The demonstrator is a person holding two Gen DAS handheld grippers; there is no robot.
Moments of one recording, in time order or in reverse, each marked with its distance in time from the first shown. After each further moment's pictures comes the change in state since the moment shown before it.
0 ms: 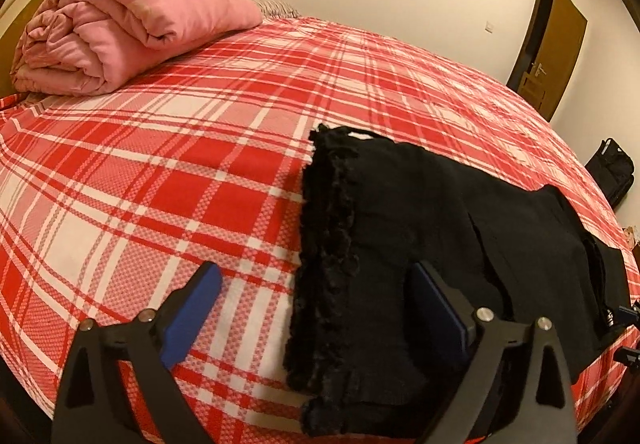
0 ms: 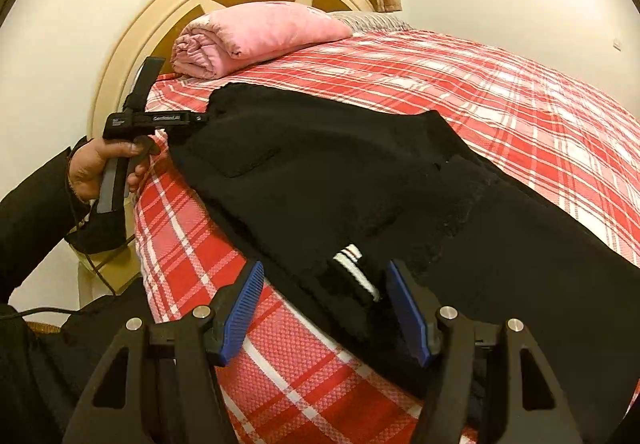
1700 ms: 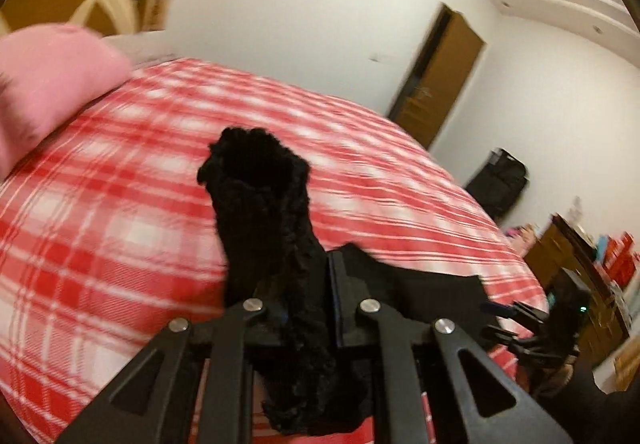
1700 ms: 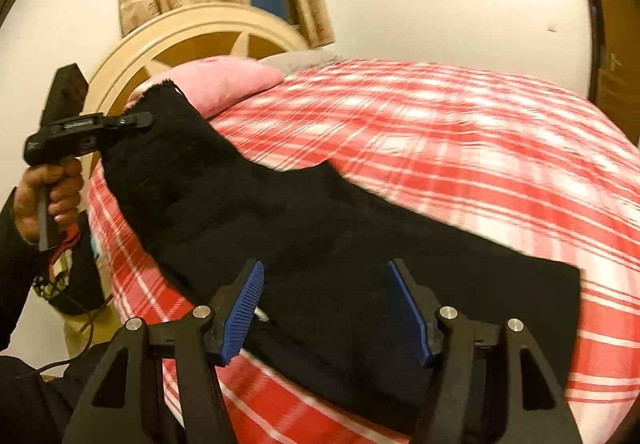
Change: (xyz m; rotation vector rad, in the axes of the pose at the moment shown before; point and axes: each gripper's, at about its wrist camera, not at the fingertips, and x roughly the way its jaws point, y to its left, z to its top) left arm -0.095 -0.132 0.059 0.085 -0.092 -0.454; right arm -0.074 -0.070 0.006 0.158 -0.152 -0.144
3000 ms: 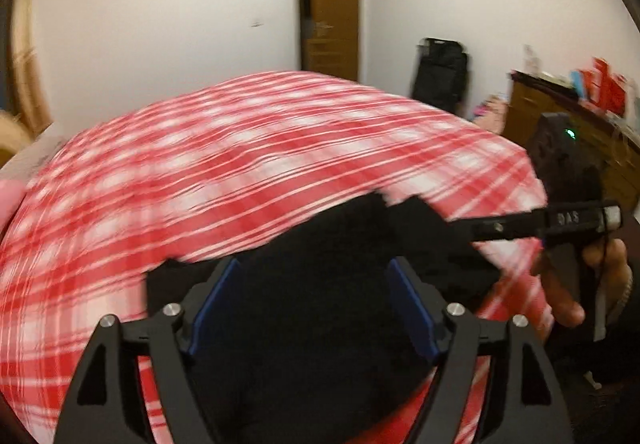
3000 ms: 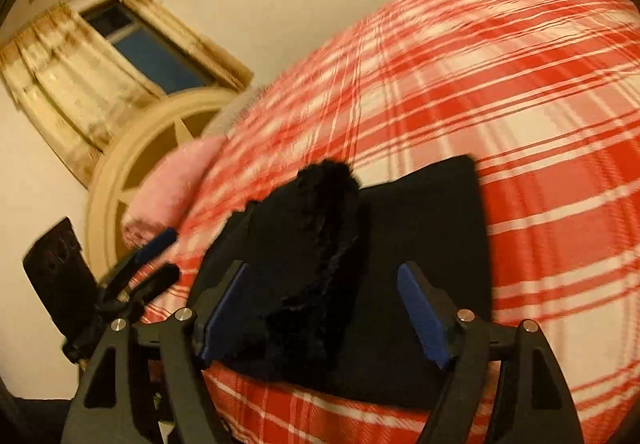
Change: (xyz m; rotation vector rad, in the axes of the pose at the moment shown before) left arm 0.114 -0.181 -0.052 0.477 0.117 0.003; right arm -0.026 -0.132 -0.037 0.586 -0.002 0.098
